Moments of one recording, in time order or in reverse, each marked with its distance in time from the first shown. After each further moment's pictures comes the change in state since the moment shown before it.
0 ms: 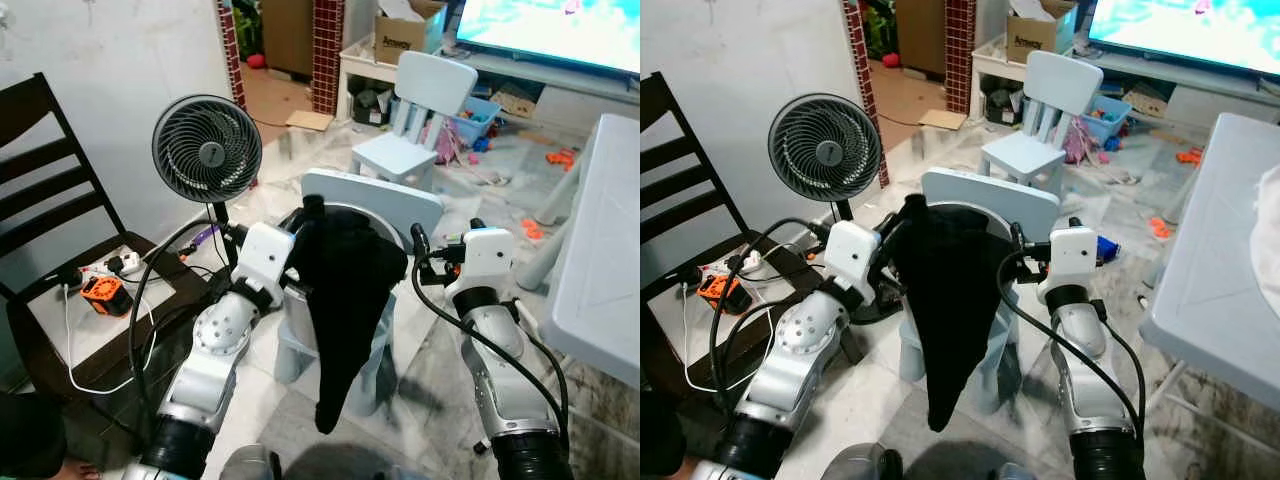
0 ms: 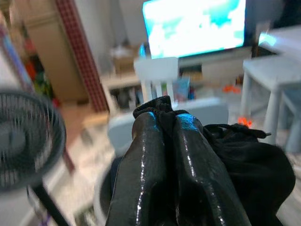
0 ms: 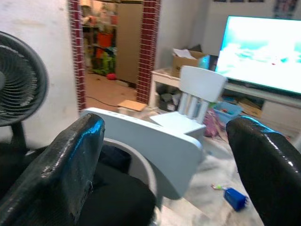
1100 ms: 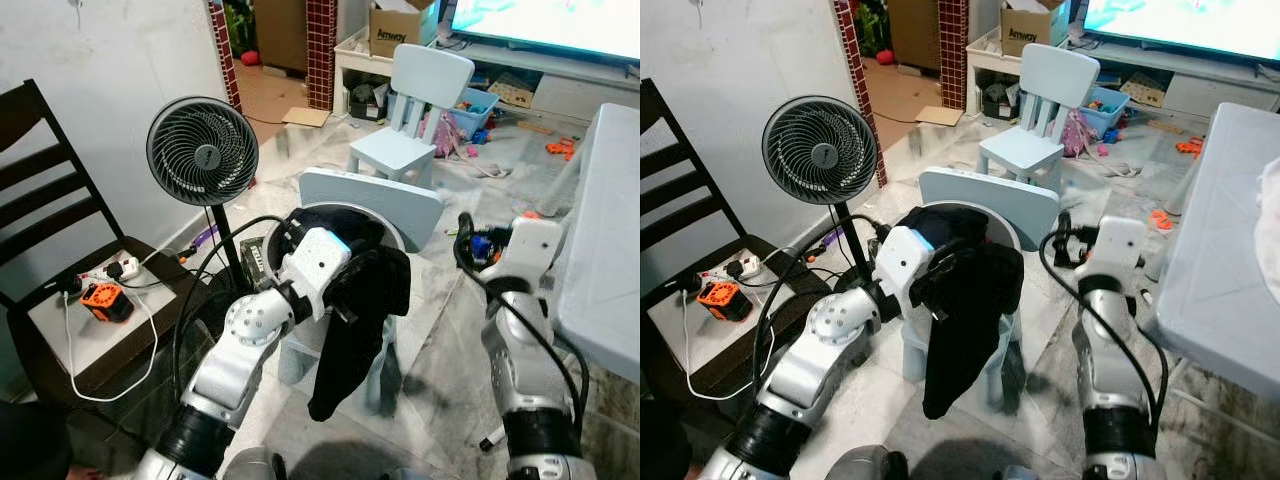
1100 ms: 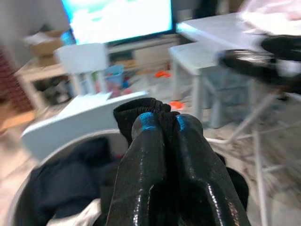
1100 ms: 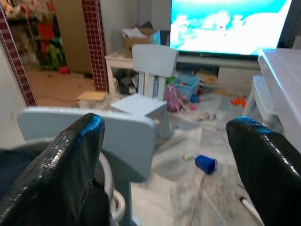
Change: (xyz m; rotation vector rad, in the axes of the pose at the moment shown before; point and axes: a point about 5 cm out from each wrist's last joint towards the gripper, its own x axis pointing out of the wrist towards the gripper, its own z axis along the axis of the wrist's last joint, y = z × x) left arm 0.020 -0.036 0.023 -0.062 0.018 -0.293; right arm 0.008 -0.029 -0.011 0.059 0.059 -0.189
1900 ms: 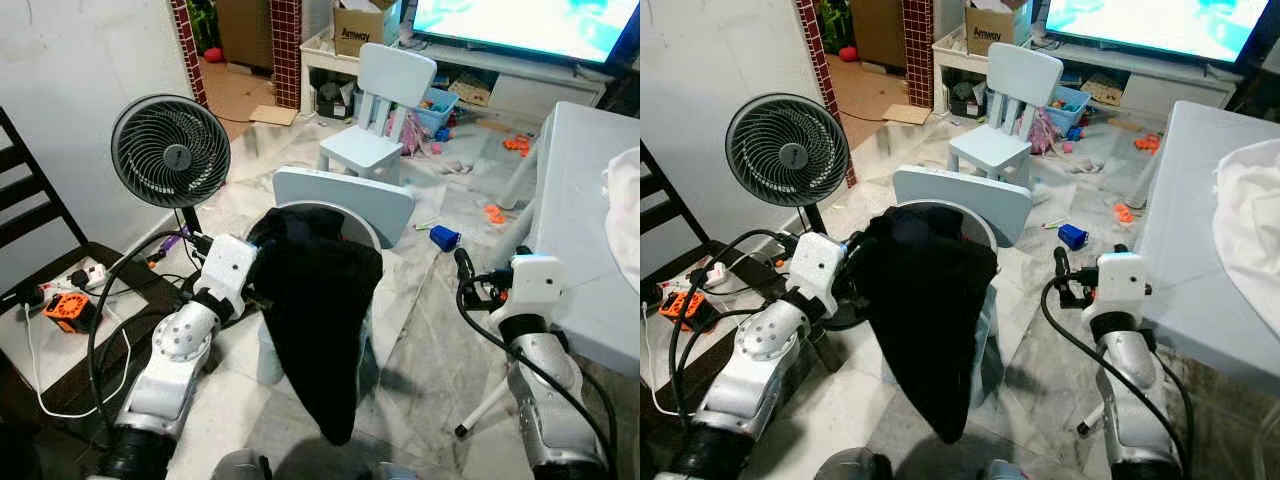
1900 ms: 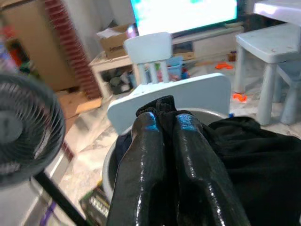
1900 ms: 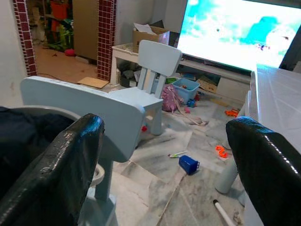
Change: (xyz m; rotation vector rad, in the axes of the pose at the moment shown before) left arm -0.051 0.058 -0.028 0.095 0.058 0.336; right arm -0.037 -0.020 -0.009 -0.114 0.016 0.150
